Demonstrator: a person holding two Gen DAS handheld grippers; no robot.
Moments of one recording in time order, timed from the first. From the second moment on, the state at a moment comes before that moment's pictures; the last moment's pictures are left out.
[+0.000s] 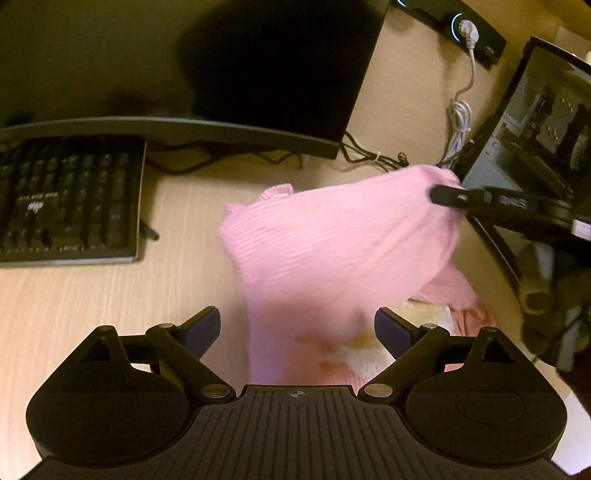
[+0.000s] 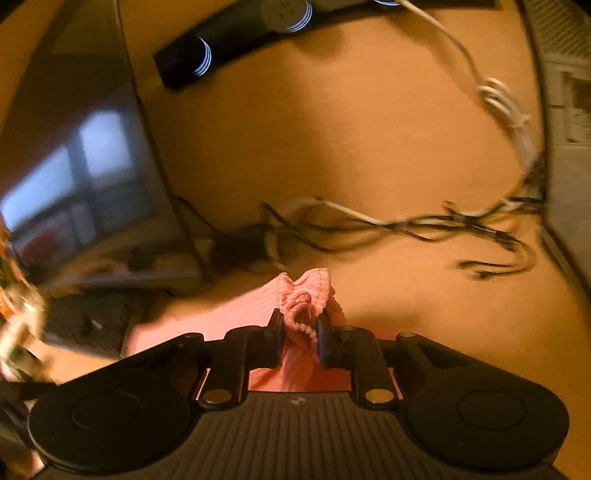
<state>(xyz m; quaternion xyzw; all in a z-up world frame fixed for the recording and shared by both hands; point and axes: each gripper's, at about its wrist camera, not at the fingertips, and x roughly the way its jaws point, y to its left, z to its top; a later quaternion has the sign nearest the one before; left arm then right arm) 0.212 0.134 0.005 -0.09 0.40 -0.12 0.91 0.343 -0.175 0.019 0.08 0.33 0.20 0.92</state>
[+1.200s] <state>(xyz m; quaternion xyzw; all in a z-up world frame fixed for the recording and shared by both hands) 0.230 0.113 0.035 0.03 0.23 -0.09 0.97 0.304 -0.100 0.120 0.09 0.27 0.38 0.88</state>
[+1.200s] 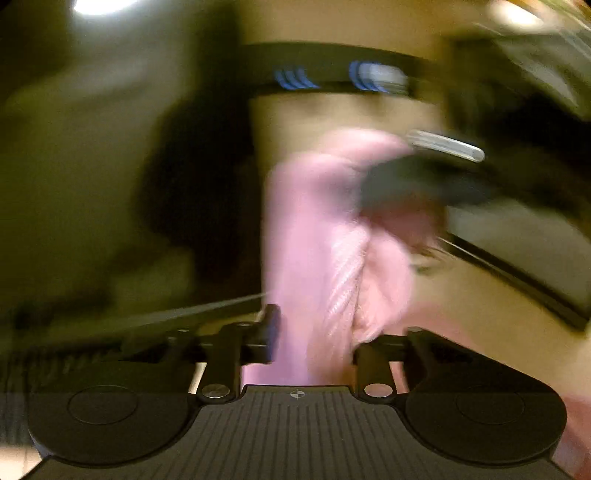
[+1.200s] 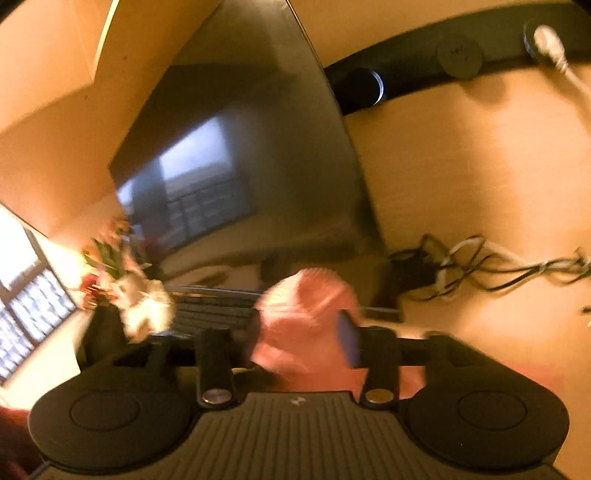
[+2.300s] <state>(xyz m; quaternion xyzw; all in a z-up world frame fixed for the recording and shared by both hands) 0.180 0.322 -0.055 -0.42 0.37 0.08 0.83 0.283 -0.011 0.001 -0.10 0.32 0.33 0.88</state>
